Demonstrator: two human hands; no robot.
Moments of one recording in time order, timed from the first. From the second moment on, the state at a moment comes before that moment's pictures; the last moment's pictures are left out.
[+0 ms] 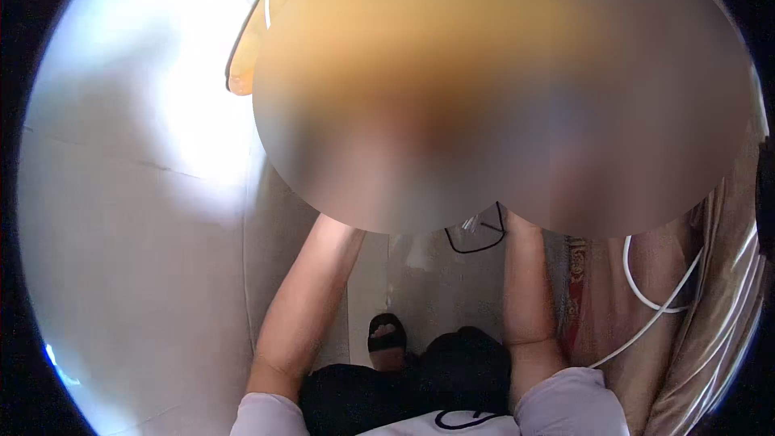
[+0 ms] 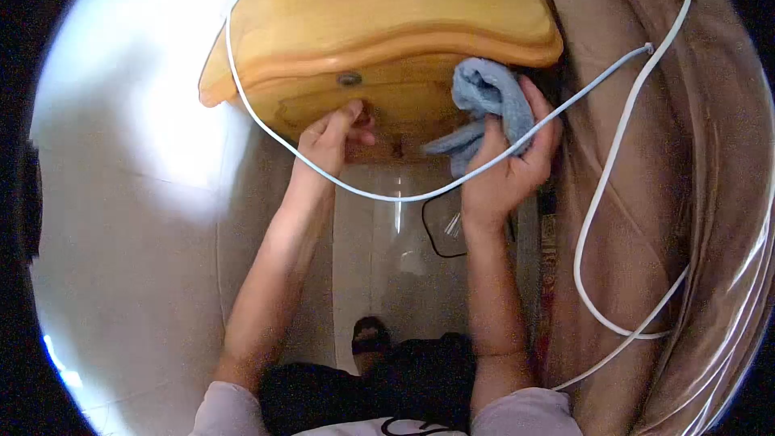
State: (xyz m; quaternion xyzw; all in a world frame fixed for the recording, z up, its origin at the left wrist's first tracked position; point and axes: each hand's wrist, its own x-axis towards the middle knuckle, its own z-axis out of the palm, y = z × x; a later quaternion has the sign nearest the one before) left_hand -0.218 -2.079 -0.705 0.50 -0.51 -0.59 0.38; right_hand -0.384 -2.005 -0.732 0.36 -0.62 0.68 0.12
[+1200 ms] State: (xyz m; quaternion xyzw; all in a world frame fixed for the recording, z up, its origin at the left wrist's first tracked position) left_hand -0.153 -2.048 -0.716 0.42 -0.60 -0.58 0.36; right_hand -0.306 -1.982 -0.620 0.68 -0.58 0.44 -0.01
